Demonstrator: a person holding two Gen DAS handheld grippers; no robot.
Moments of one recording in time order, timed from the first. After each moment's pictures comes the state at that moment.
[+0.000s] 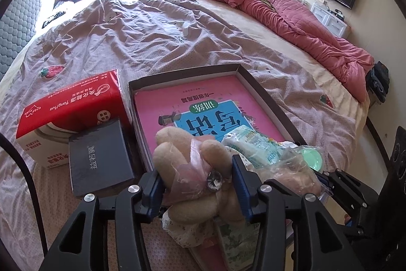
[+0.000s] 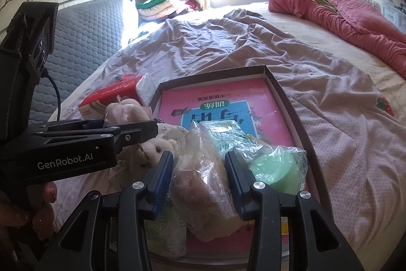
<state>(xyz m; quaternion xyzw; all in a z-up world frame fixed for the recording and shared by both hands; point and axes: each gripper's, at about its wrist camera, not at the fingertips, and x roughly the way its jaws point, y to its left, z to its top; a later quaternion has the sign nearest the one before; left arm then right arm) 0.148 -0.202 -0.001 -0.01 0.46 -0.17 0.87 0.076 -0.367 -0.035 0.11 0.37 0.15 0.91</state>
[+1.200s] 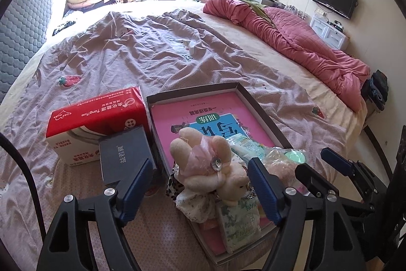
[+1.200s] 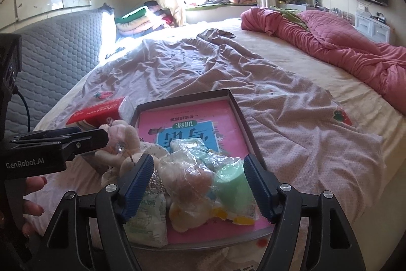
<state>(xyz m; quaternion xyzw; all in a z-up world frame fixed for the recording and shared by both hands) 0.112 -0.180 0.043 -0.01 0.43 -0.16 0.89 0.043 -0.390 0.006 0.09 0.34 0.06 0.93</state>
